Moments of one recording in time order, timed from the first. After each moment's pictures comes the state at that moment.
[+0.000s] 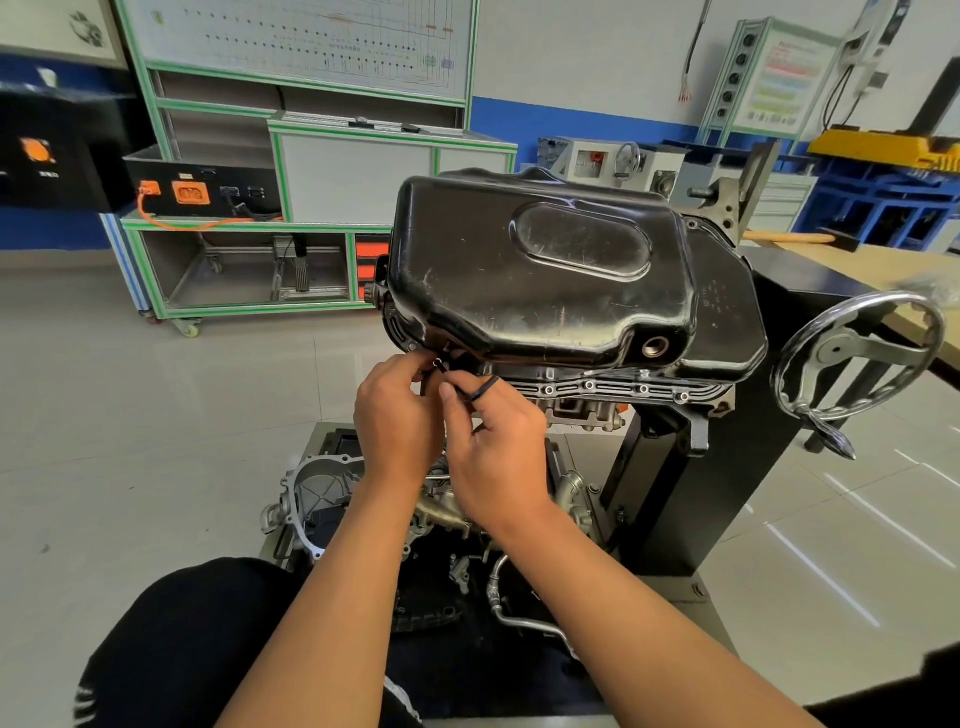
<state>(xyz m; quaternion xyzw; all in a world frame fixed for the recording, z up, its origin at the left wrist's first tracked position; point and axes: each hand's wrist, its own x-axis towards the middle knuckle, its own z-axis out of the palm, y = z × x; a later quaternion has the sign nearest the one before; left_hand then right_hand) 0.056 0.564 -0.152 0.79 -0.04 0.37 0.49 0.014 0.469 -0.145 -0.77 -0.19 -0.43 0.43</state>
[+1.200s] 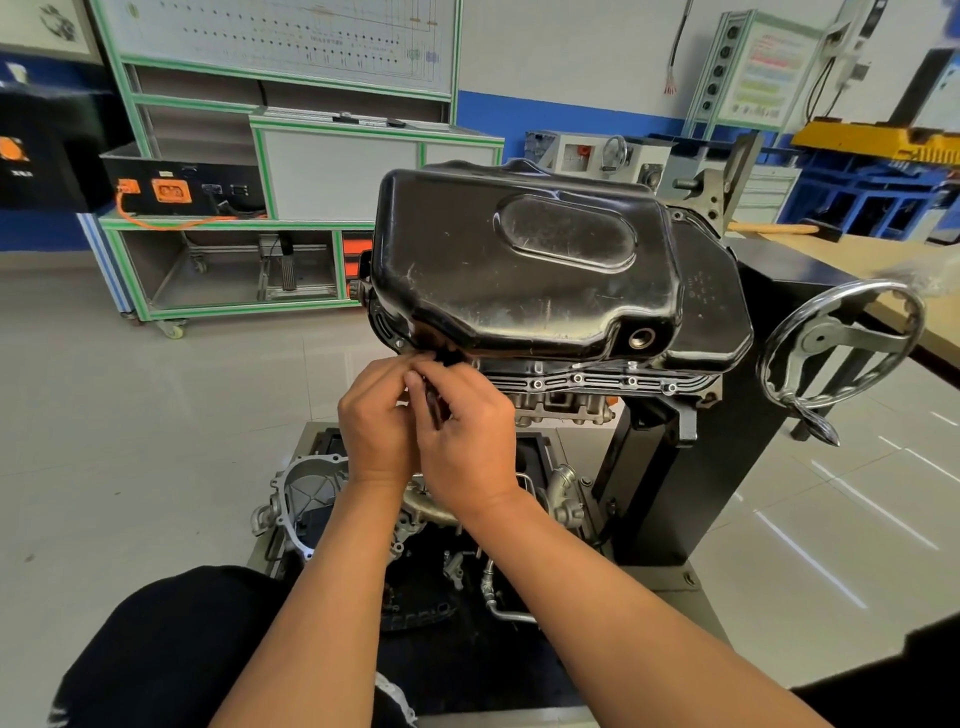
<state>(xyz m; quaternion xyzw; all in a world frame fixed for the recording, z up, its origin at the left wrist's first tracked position) 0.060 0.571 -0.168 0.73 -0.14 0.50 0.45 0.026 0.483 -0.151 -0.78 -0.19 -0.42 0.43</state>
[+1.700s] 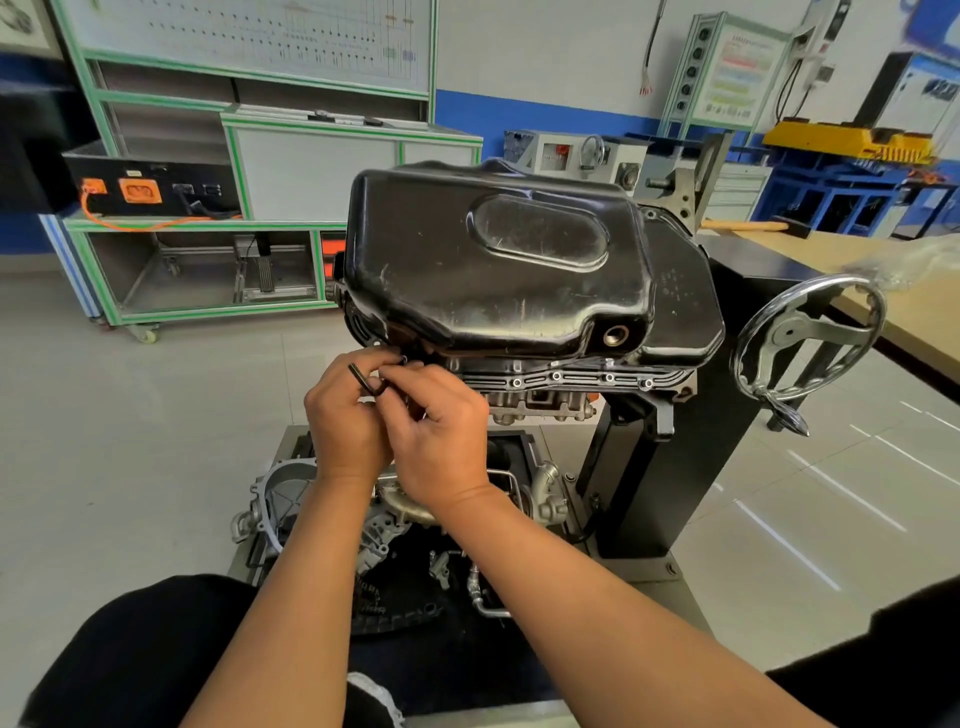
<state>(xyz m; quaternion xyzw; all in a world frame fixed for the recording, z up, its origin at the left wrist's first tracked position) 0.056 0.574 -0.157 0.72 -0.13 0.45 0.52 0.030 0.488 -0.150 -0.73 -0.20 -0.42 0.49</state>
